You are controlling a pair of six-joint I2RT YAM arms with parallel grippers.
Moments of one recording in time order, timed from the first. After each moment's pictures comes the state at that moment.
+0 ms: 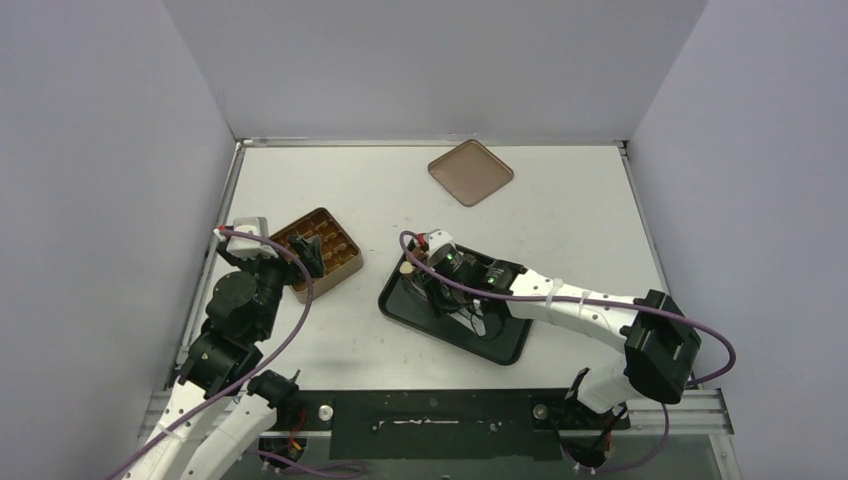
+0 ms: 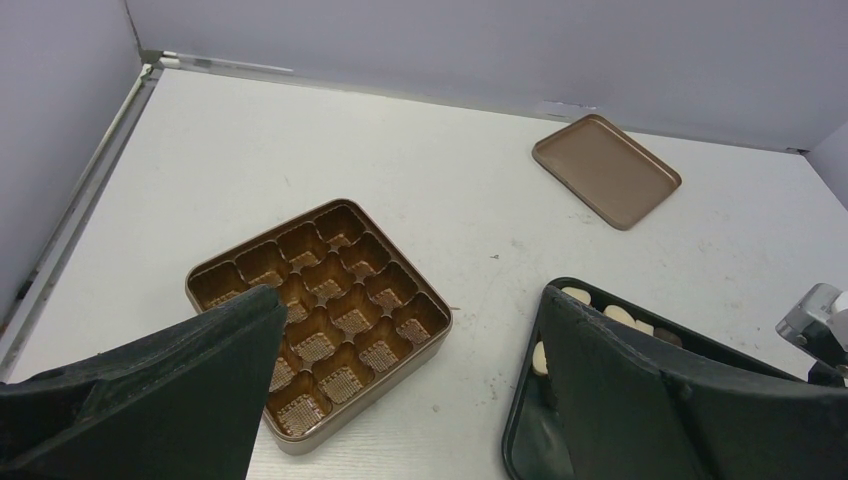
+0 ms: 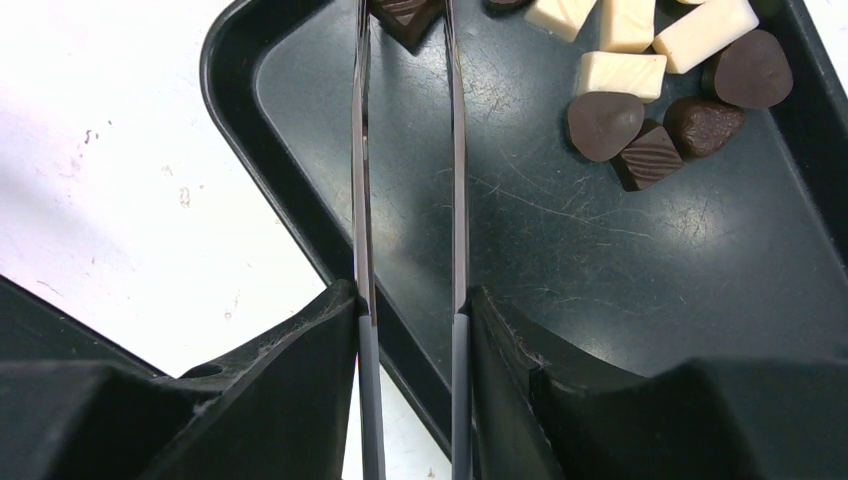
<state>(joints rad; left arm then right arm) -0.49 0.48 0.70 -0.29 -0.44 -0.25 0.98 1.46 1.01 -0.49 0.16 0.38</state>
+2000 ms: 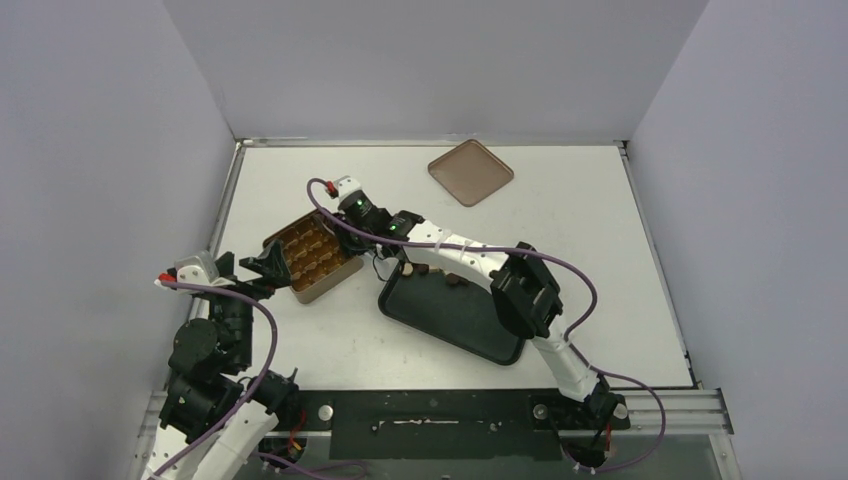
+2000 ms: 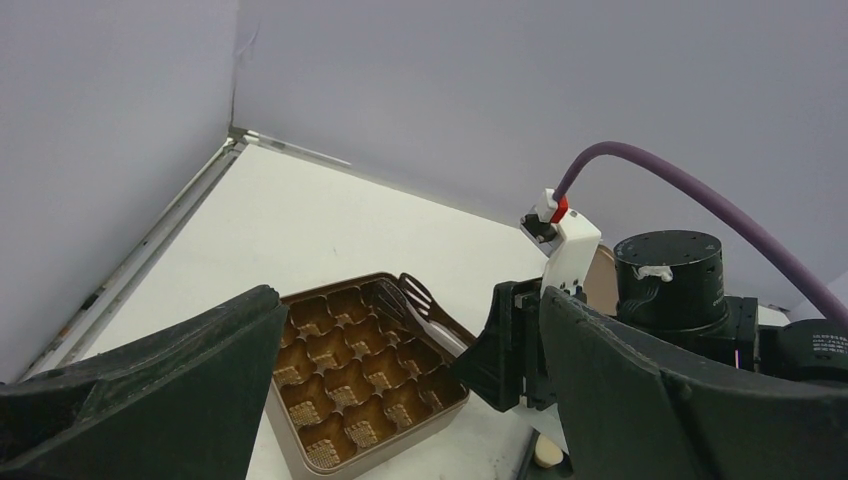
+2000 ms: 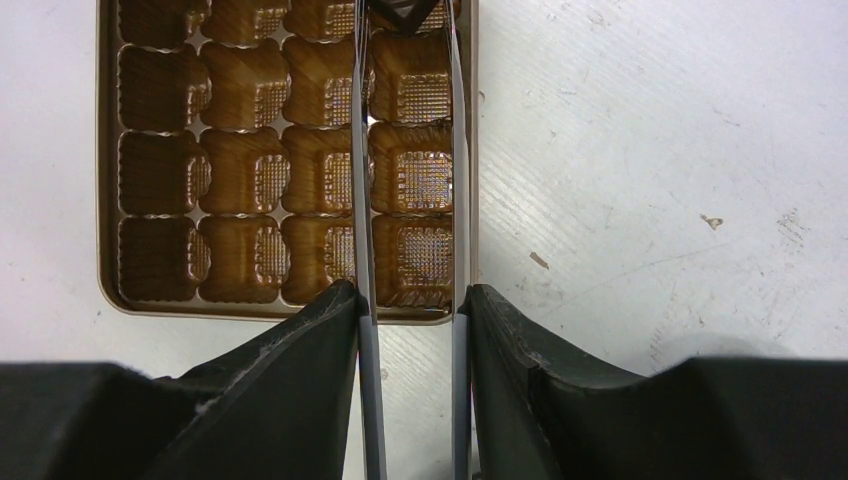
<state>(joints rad) -0.48 0.22 0.66 -0.28 -0.60 -0.26 0.97 2.23 1.94 -0.40 0.13 0.28</state>
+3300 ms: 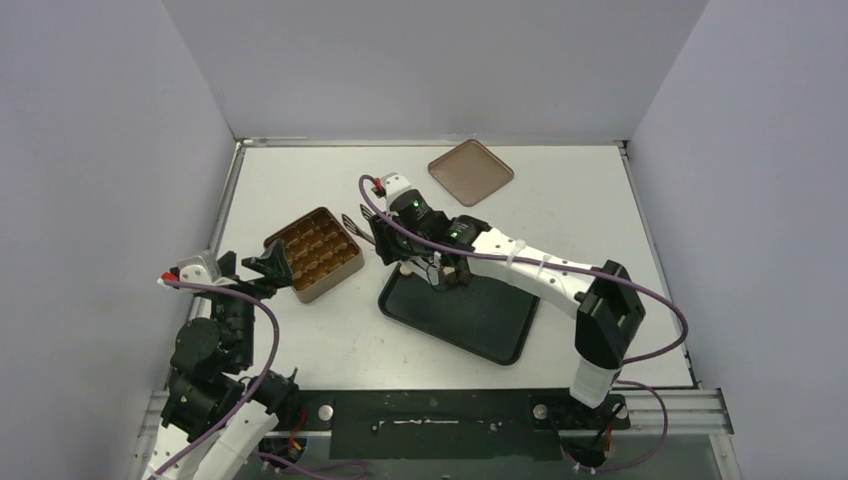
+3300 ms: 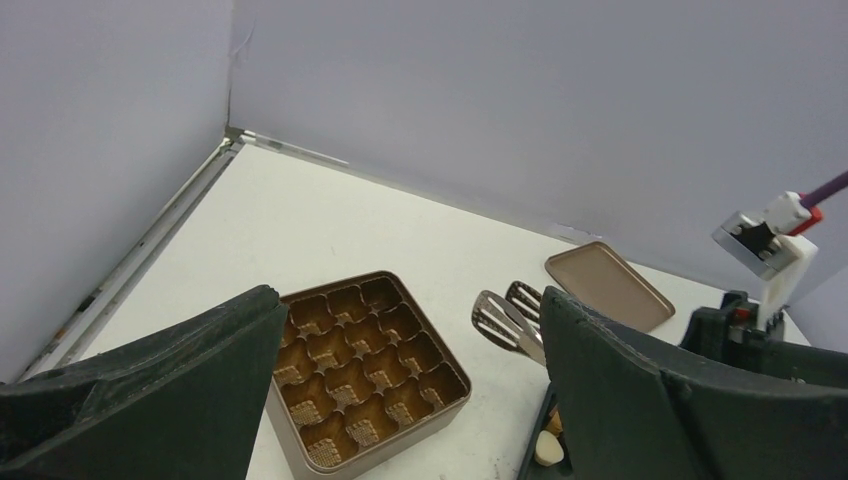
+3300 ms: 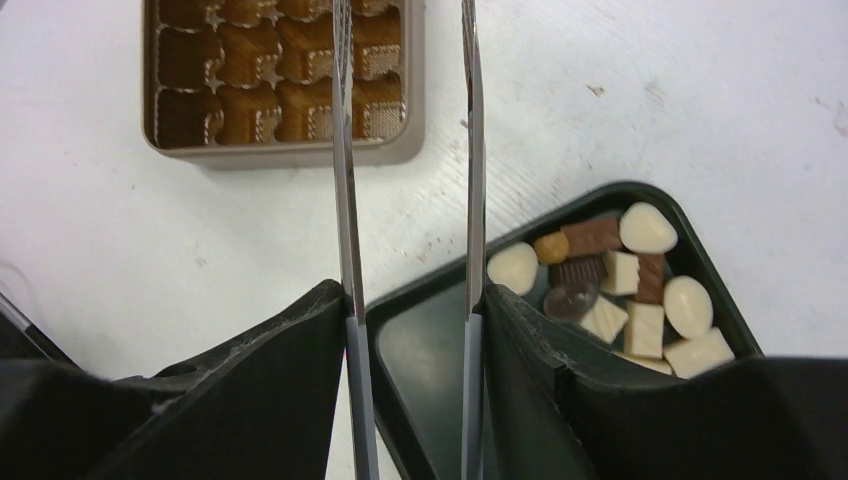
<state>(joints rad) -0.48 0.22 0.66 -0.27 -0.59 -0.26 0.94 1.80 1.54 -0.39 0.09 0.28</state>
